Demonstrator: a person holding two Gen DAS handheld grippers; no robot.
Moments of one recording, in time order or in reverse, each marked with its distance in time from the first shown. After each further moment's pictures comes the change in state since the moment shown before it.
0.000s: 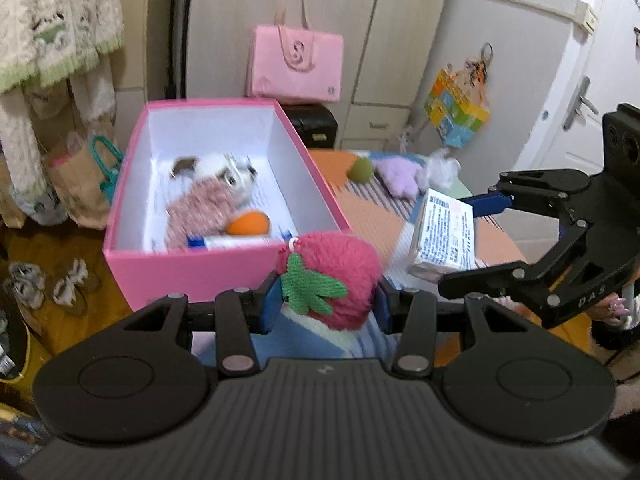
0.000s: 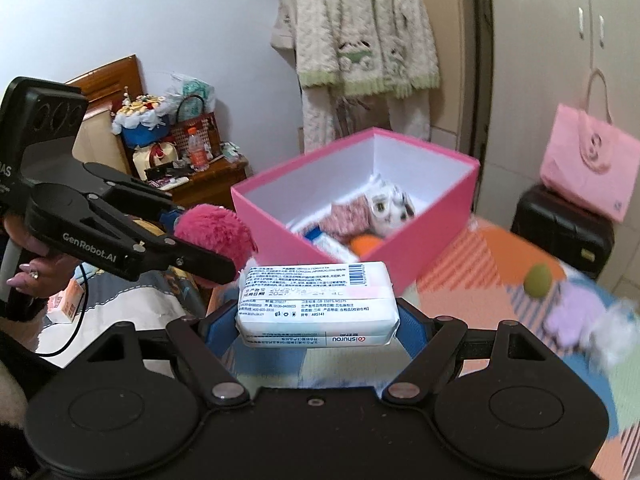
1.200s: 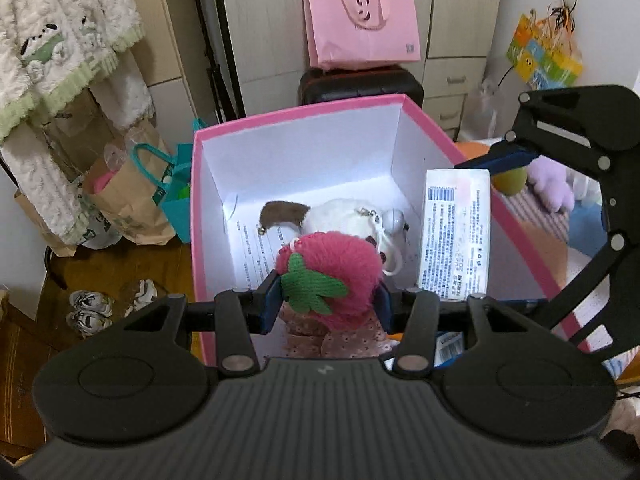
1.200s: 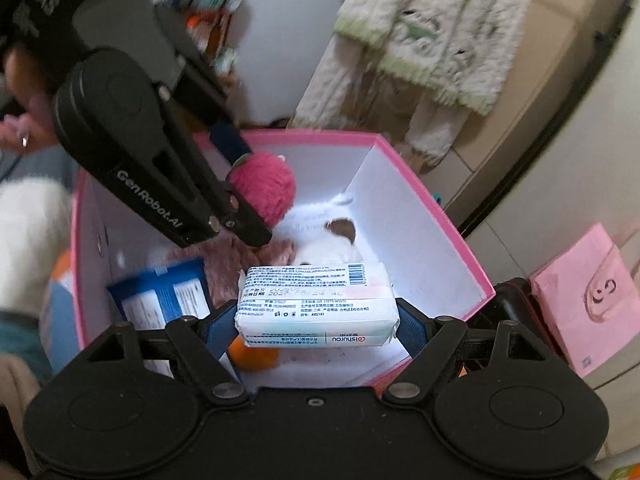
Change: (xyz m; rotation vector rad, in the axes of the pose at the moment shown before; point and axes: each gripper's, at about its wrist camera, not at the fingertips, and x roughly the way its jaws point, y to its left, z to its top) left arm 0.136 0.101 0.102 0.114 0.188 0.192; right arm 0.166 -0.033 0.102 -0.477 0.229 -0.137
